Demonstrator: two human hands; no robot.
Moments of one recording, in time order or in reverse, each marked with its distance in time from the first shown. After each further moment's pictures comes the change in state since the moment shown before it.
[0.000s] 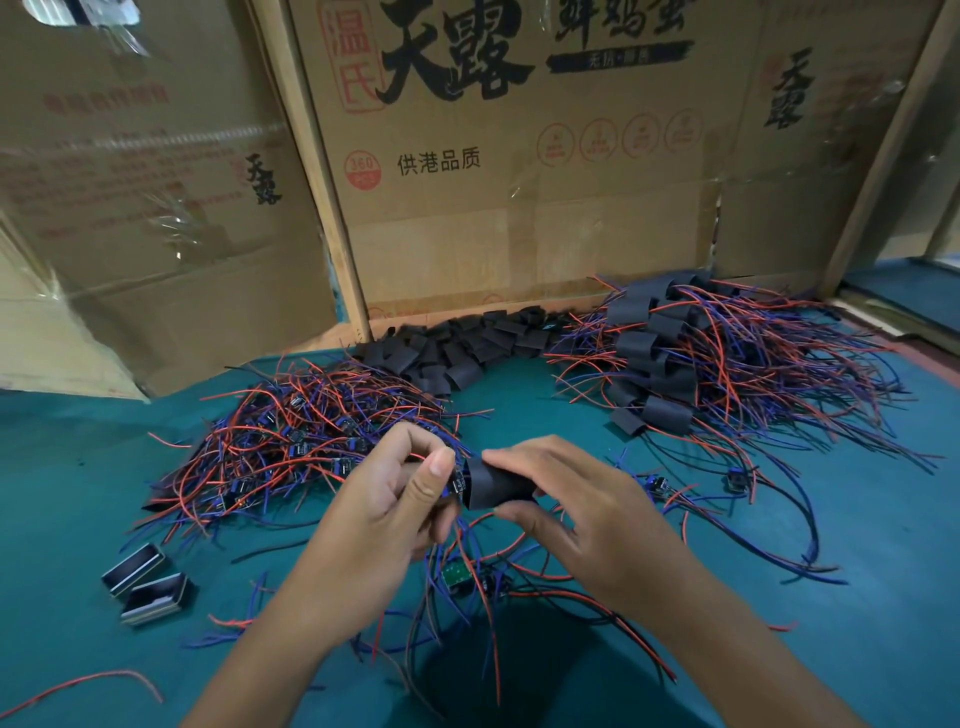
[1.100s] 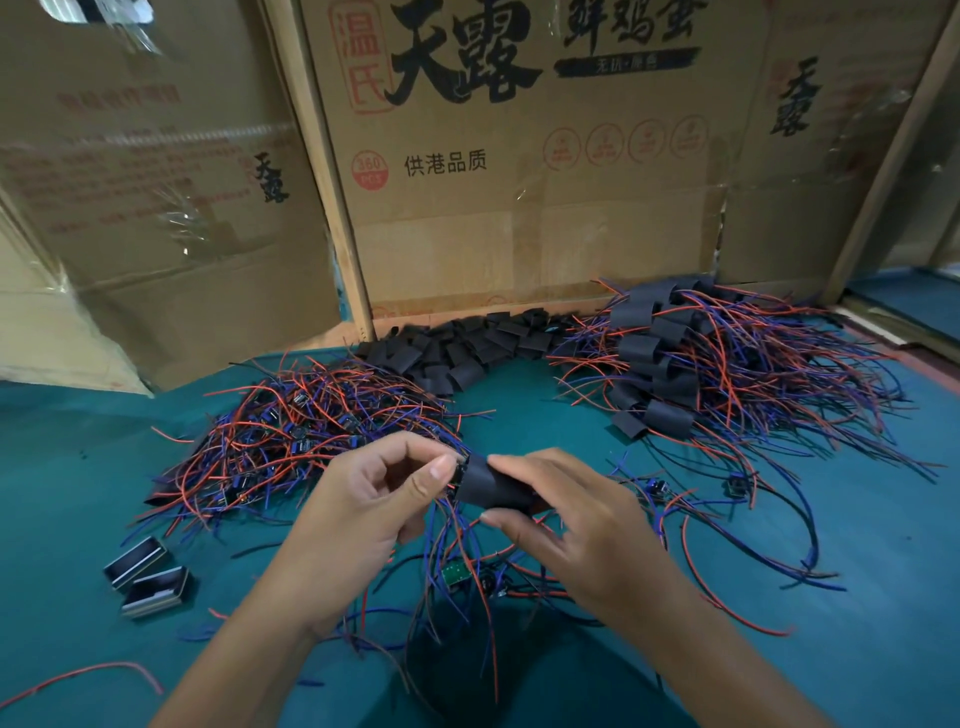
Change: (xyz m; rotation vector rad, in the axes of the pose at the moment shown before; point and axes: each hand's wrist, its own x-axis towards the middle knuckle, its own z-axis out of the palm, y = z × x) left_hand 0.002 -0.007 -0.015 0.014 0.061 0.014; right_hand -0.004 0.001 0.018 -0.003 0.160 0.018
